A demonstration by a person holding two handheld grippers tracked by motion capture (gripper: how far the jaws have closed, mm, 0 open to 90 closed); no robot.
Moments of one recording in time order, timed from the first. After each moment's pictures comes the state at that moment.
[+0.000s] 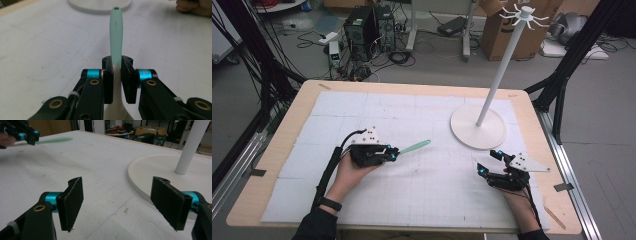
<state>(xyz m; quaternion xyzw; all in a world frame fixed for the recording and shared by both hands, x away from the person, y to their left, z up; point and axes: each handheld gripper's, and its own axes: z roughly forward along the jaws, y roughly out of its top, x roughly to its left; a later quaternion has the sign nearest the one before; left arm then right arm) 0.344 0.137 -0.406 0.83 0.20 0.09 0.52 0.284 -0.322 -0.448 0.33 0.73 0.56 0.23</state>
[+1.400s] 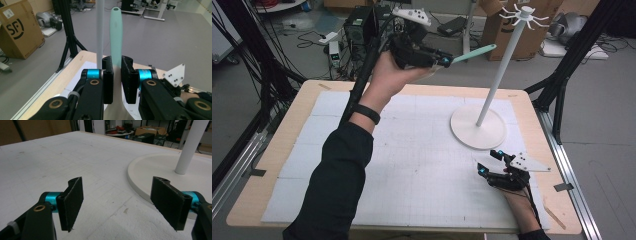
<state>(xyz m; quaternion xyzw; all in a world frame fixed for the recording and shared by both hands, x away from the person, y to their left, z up) 0.424 0.020 -0.140 0.81 0.13 0.09 0.56 0.284 -0.323 -0.448 0.33 0.72 0.56 0.23</state>
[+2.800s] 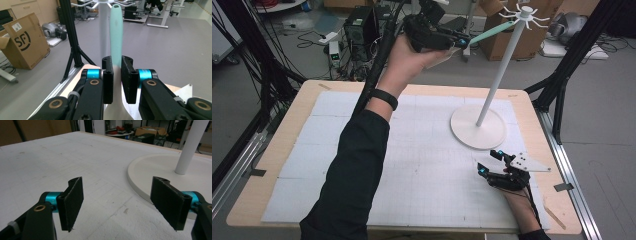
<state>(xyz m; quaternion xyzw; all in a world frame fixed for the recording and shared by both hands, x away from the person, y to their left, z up) 0.434 -0.006 -0.119 0.80 0.13 0.11 0.58 0.284 -0.323 -0.448 0.33 0.72 0.56 0.23</state>
